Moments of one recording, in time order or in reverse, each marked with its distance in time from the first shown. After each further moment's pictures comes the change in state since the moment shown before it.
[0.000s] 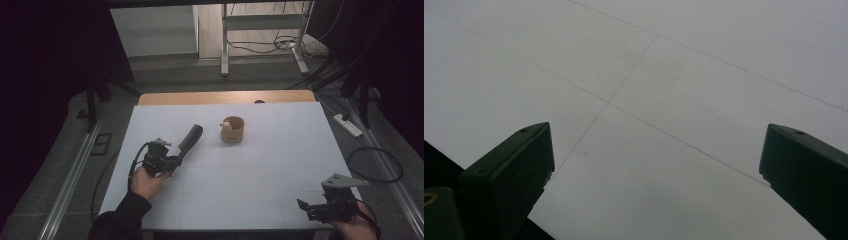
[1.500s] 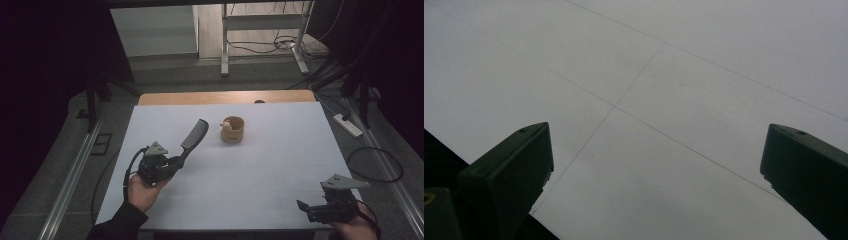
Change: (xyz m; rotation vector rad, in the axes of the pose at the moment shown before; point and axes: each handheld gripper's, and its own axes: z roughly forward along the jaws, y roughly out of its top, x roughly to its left) left arm -0.035 -0.016 -0.042 -0.183 -0.031 0.119; right arm 0.002 0.000 -0.003 -0.025 0.019 -0.028
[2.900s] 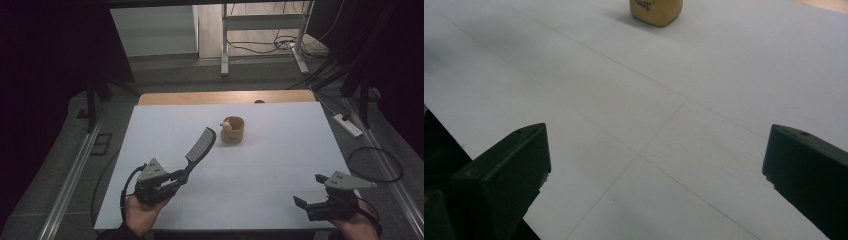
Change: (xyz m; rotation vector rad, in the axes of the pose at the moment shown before) left arm -0.046 -0.022 -0.033 -0.117 -0.071 0.063; right arm 0.003 0.013 -0.008 -0.167 0.100 -0.060
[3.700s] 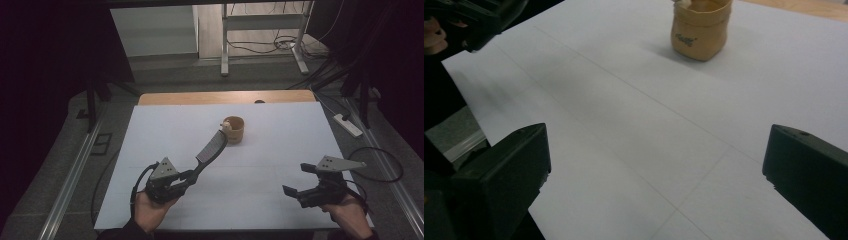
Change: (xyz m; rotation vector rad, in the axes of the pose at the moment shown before) left arm -0.008 0.009 0.022 0.030 -0.038 0.058; right arm -0.002 0.037 0.020 -0.028 0.172 0.033
